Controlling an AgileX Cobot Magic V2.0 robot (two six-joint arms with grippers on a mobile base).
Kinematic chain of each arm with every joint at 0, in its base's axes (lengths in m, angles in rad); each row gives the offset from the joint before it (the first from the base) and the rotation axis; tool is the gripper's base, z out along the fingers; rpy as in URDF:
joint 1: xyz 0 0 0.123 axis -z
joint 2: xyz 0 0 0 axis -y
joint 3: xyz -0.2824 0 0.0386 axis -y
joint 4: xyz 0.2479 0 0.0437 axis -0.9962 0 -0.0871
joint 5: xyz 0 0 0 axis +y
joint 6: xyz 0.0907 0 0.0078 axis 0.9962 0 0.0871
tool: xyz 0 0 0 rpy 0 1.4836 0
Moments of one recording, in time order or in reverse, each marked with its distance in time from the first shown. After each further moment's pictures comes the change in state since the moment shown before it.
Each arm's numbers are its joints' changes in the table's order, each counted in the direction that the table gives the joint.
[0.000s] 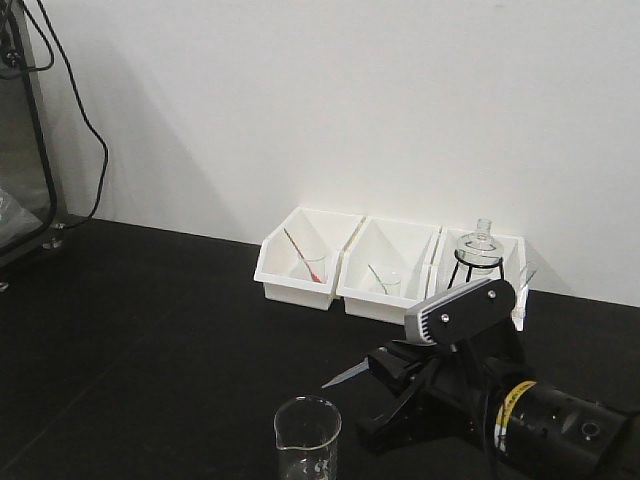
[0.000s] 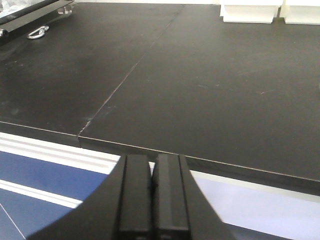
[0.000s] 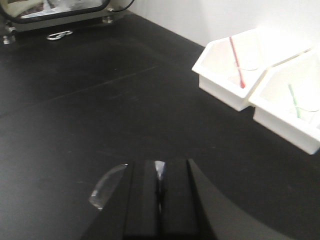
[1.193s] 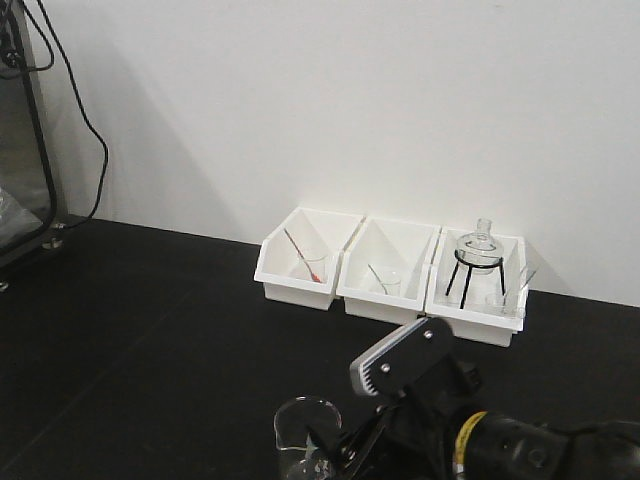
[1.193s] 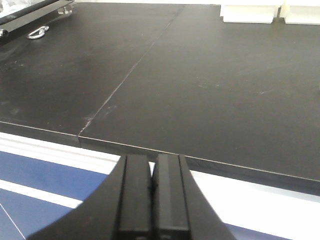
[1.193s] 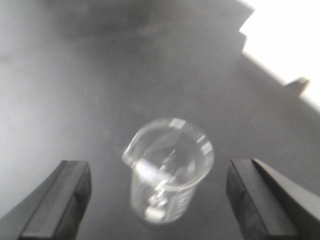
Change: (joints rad) left arm 0.000 0.000 0.000 0.000 0.000 0.000; right arm -0.063 -0.047 0.003 0.081 0.058 -0.008
